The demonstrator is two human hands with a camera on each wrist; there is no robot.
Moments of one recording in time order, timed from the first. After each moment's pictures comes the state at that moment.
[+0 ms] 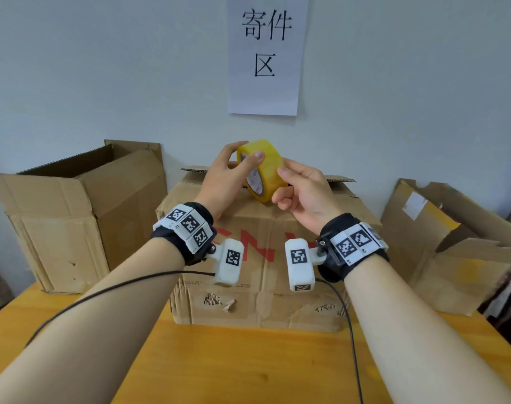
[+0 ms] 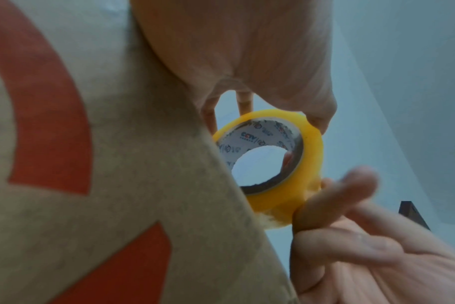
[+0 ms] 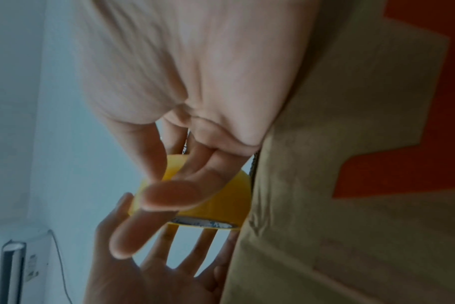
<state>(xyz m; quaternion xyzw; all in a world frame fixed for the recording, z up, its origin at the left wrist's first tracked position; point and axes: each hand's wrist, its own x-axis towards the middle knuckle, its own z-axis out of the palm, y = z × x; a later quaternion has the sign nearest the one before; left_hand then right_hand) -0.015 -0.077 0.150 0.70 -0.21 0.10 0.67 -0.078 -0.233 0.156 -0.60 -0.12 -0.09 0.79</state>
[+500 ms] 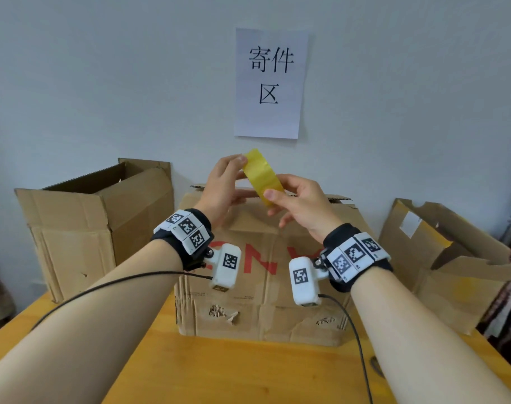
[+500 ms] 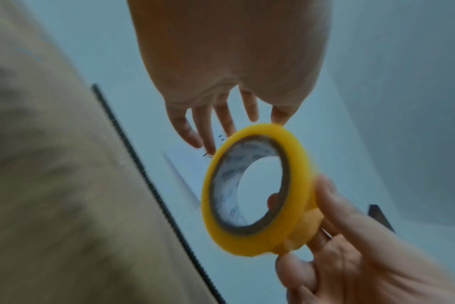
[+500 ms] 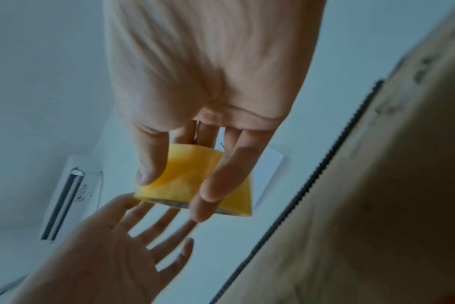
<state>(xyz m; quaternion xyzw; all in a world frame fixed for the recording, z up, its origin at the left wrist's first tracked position) -0.041 -0.063 0.180 0.64 -0.16 0.06 0.75 -0.092 -0.227 0.173 -0.76 -0.15 -0.15 0.61</state>
